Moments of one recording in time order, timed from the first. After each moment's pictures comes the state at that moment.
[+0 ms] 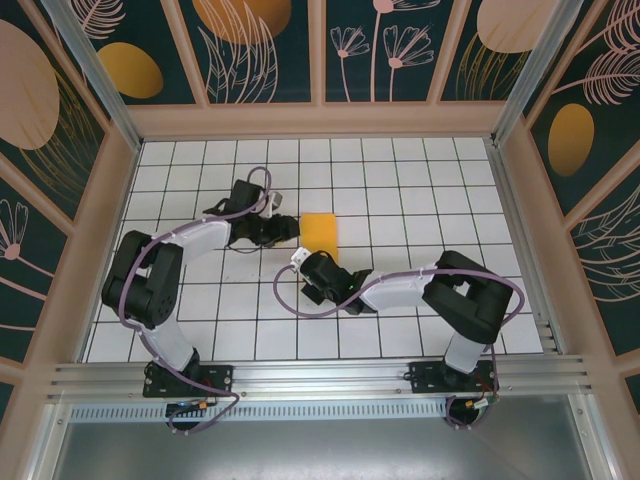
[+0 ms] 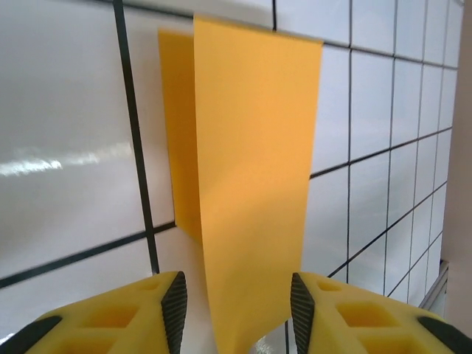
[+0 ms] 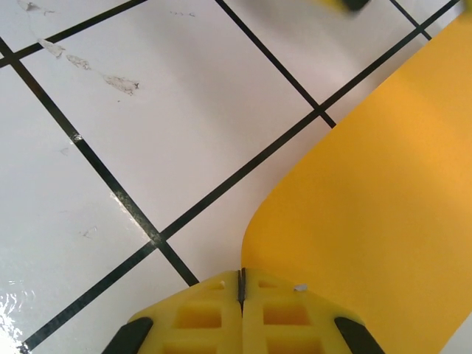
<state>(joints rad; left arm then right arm) -0.38 1.74 1.02 -0.22 0.58 -0.61 1.07 1.72 0.80 0.11 0.28 -0.02</state>
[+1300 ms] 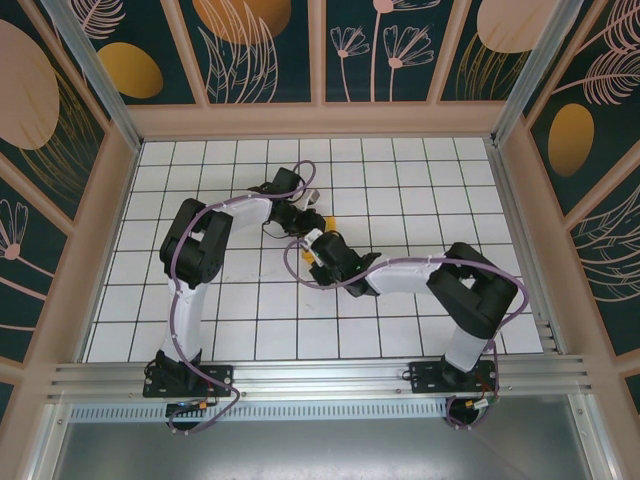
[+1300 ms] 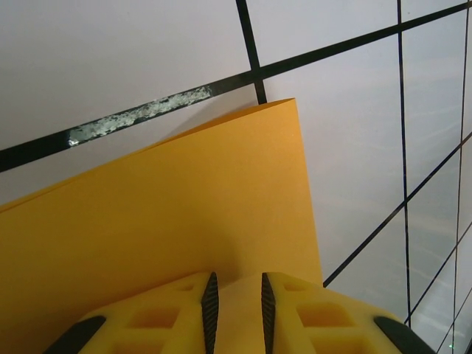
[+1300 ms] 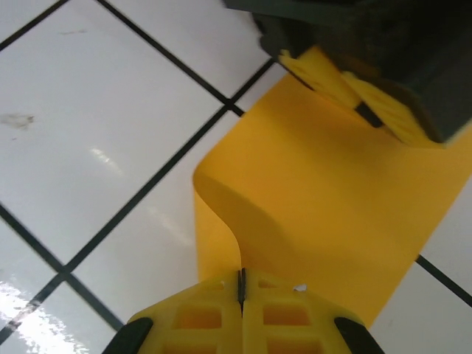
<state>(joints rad) -0.48 2.18 1.46 -0.39 0.59 -0.42 0.92 1.72 0.85 0.03 0.17 0.08</state>
